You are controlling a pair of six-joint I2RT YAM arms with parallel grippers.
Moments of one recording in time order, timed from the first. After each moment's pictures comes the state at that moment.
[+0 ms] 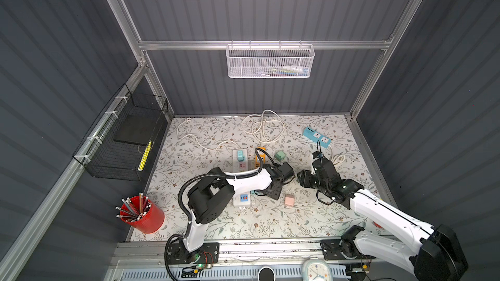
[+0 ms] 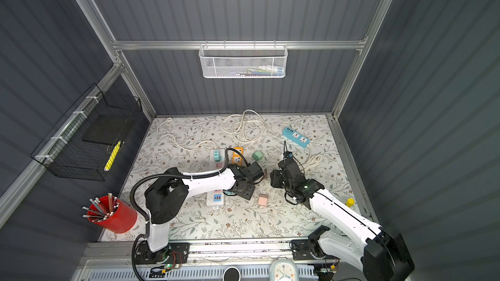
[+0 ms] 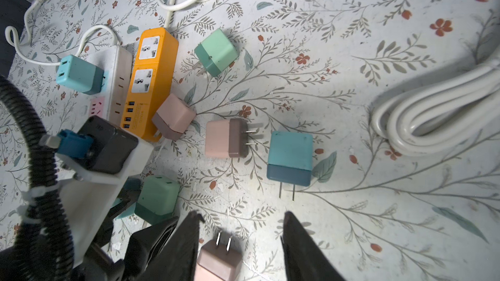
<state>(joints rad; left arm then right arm) -1.03 1.98 1.37 -0.80 -0.20 -0.53 0.56 1.06 0.61 -0.34 0.10 0.59</state>
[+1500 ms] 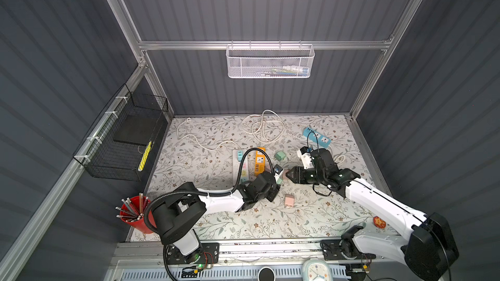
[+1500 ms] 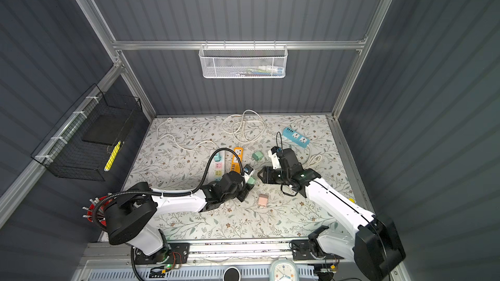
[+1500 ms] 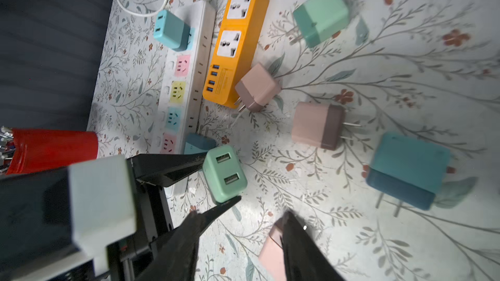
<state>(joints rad) -1.04 1.61 0.74 0.24 -0.16 -0.10 0.52 1.20 0.76 -0.38 -0.33 0.51</state>
